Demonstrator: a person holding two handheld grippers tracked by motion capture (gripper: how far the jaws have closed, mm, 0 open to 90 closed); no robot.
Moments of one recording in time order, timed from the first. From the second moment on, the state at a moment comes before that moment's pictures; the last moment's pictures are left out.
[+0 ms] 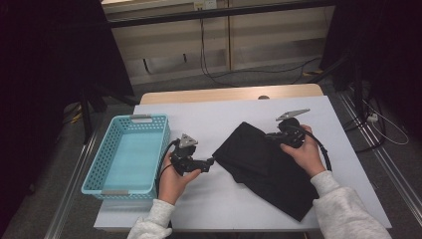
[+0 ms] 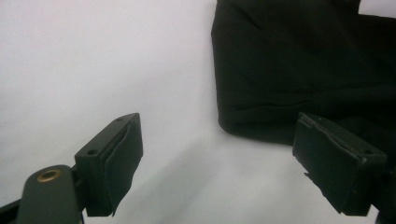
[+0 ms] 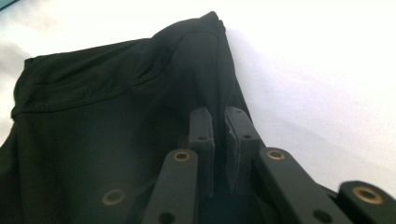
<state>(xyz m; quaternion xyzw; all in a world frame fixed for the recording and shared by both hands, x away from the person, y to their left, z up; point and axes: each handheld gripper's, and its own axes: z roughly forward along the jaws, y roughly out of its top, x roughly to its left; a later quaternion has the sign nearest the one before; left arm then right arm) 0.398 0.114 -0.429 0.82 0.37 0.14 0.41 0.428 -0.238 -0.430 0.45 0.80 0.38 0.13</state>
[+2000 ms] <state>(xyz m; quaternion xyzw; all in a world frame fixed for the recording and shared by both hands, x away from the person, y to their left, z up) 0.399 0.110 -0.430 0.83 0.36 0.14 0.41 0.386 -0.259 -0.421 0.47 0.79 0.38 0.12</state>
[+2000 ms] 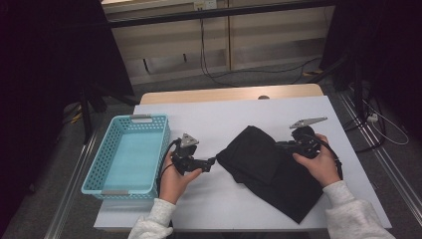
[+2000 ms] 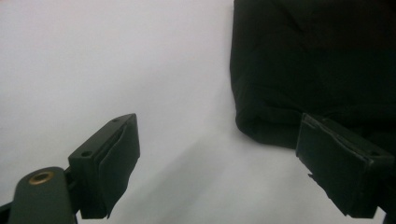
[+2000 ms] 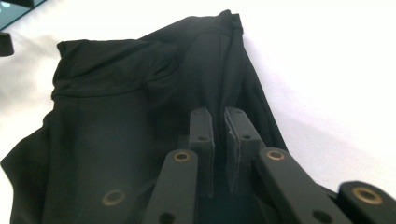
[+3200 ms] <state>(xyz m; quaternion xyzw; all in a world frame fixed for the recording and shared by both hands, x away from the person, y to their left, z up) 0.403 0.116 -0.432 0.83 0.36 0.13 0.40 0.379 -0.275 -0.427 0.48 0.78 0.38 0.11</state>
